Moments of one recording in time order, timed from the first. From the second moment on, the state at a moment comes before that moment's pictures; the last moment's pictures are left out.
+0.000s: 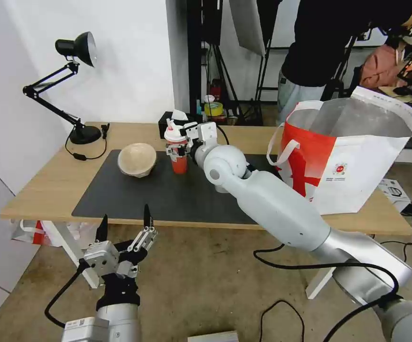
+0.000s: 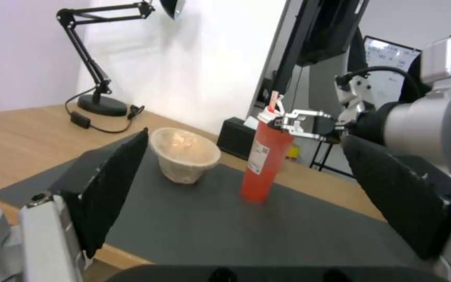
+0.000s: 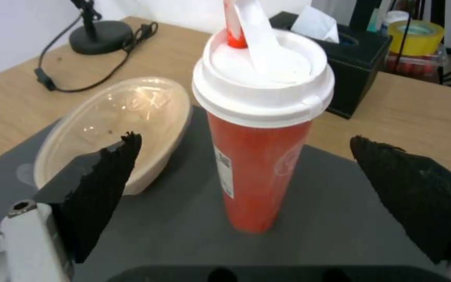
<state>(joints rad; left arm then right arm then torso) 1.83 -1.49 -0.24 -2.47 -0.07 -0.11 -0.37 -0.16 1.33 -0.41 1.47 1.04 -0.61 0.52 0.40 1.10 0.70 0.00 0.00</state>
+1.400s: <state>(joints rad) 1.82 -1.51 -0.22 -2.46 -0.07 -0.12 -0.37 -0.13 1.44 -0.40 1.21 0.93 -0.56 0.38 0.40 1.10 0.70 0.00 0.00</state>
